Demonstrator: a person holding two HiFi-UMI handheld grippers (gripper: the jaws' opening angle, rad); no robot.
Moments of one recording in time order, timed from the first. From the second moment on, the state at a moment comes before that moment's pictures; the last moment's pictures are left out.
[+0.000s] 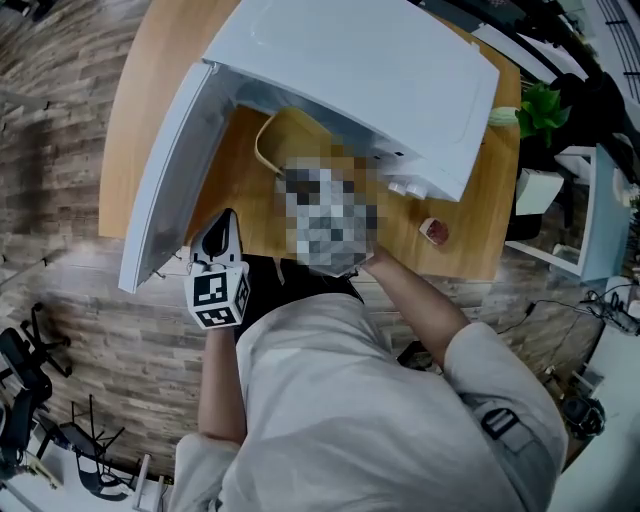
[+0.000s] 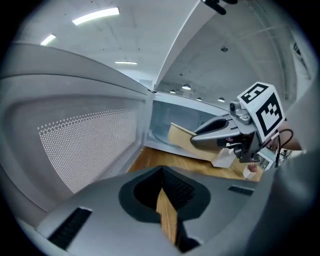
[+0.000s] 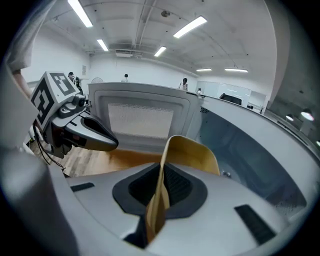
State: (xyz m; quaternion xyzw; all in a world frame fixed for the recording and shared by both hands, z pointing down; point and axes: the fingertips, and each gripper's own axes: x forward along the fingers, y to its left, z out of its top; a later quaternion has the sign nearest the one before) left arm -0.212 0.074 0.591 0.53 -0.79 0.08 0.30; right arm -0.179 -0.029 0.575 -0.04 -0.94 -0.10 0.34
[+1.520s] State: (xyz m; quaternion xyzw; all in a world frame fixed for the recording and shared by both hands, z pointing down) left arm -0.228 0.059 0.603 0.53 -0.78 0.08 0.31; right arm -0.216 -0.078 0.600 -0.02 -0.92 -0.17 0.36
